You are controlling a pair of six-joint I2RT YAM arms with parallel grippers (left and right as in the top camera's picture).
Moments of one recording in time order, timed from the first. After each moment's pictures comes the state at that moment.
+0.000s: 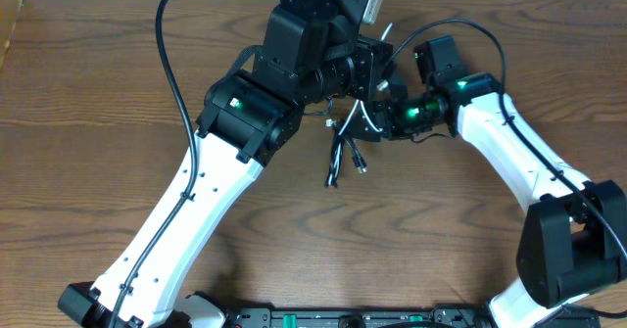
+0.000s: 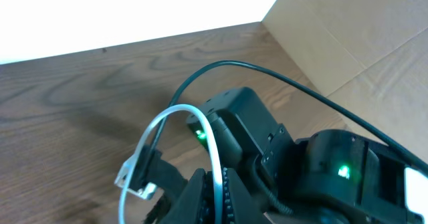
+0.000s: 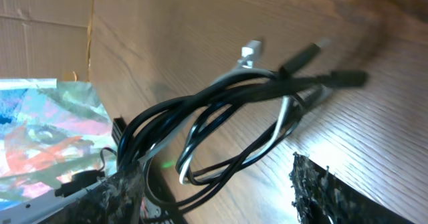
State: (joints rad) left arm -0.58 1.54 1.70 -0.63 0.30 -0.33; right arm 0.32 1.79 1.33 -0.71 -0.83 0.19
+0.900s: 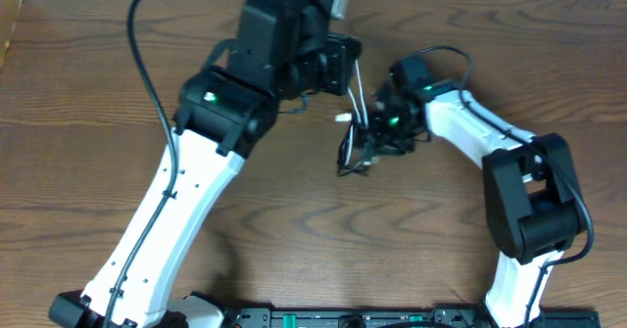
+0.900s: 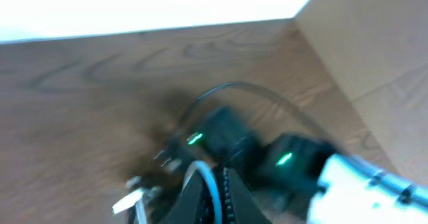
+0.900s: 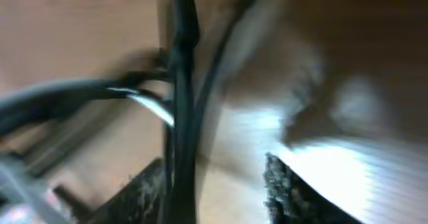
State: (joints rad) left arm -0.48 1.52 1.70 -0.74 0.30 -0.33; right arm 0.33 2.02 1.33 -0.68 -0.53 0.46
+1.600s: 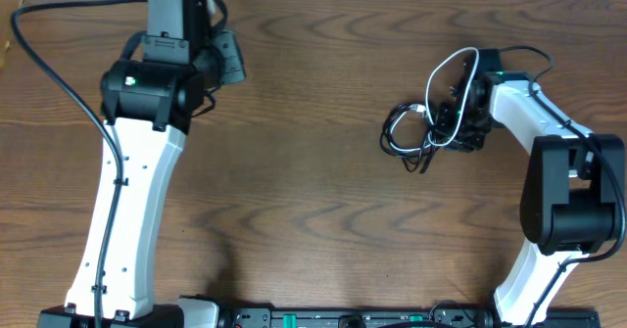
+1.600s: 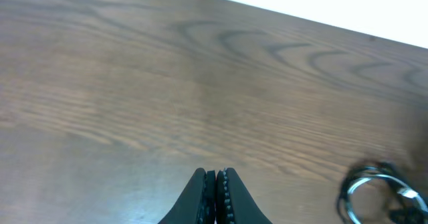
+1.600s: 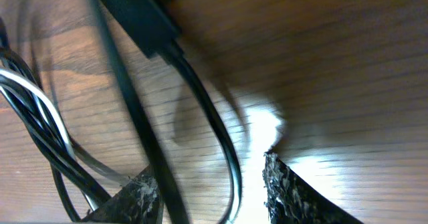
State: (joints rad) left arm -0.16 1.51 1.70 -1.01 -0.08 -0.33; right arm 0.04 2.01 1.33 -0.82 -0.28 0.38
